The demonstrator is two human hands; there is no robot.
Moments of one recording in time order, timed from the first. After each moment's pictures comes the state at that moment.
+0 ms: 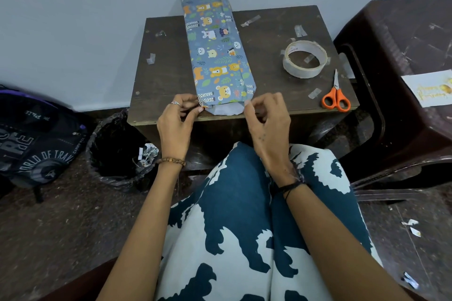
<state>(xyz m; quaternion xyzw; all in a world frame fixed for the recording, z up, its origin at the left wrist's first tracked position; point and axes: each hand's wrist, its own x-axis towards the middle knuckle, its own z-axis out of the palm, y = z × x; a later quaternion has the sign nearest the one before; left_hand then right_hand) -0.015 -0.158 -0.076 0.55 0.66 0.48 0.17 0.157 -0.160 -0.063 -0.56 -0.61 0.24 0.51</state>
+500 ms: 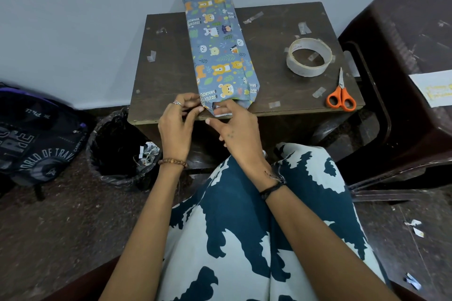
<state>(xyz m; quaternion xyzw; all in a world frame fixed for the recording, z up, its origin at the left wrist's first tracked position) -0.016 -0.157 -0.081 0.57 0.65 0.47 0.15 0.112 -0.160 -0.060 -0.58 -0.60 0.42 0.36</state>
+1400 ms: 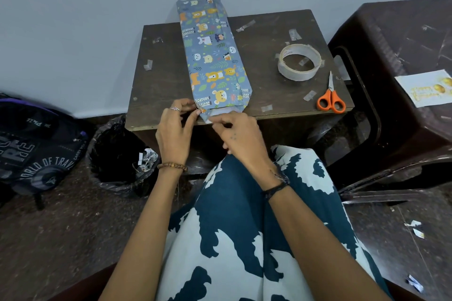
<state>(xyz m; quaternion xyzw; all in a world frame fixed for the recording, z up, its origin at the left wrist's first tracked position) -0.009 -0.161 -0.079 0.58 0.69 0.42 0.11 0.130 -0.165 -0.042 -0.59 -0.63 0.41 0.29</state>
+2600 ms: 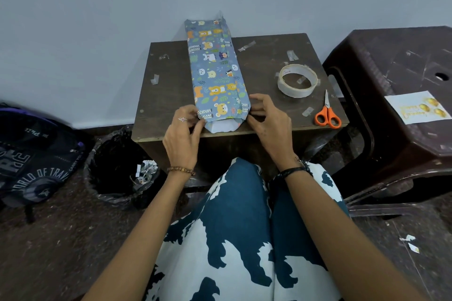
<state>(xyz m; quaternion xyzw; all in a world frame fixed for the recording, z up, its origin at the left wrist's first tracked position) -0.008 -0.154 -0.079 0.58 0.66 0.47 0.06 0.178 -0.117 -0.068 -0.56 -0.69 0.22 0.41</state>
